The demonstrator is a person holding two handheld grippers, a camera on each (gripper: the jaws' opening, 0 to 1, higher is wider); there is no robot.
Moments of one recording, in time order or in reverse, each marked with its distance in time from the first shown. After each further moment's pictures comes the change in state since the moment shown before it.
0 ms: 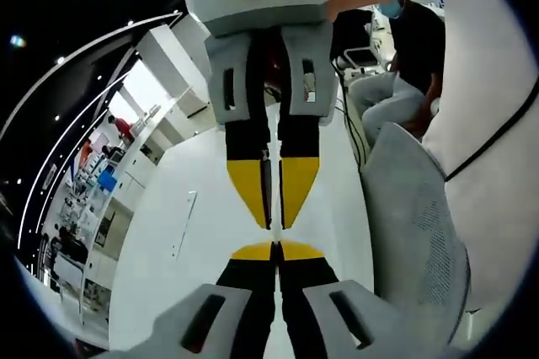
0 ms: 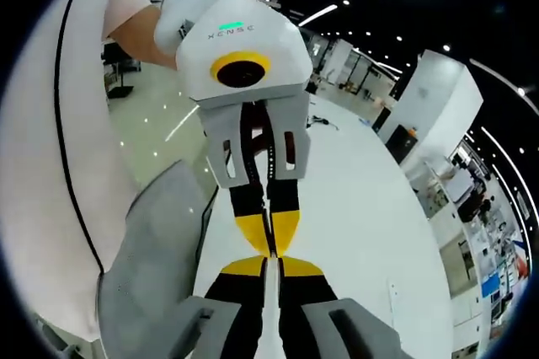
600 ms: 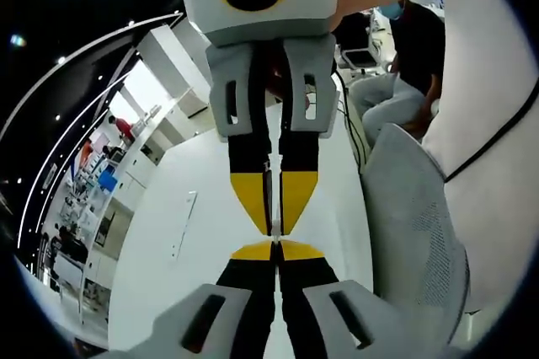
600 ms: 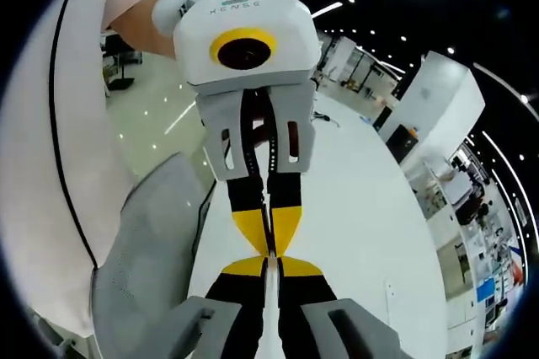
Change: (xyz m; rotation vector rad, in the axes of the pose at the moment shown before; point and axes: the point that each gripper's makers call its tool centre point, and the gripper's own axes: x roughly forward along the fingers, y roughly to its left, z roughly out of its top) left arm -0.001 -0.001 0.000 -0.003 -0.003 0.002; right arm 0.007 0.000 -0.003 -0.026 0.024 -0.009
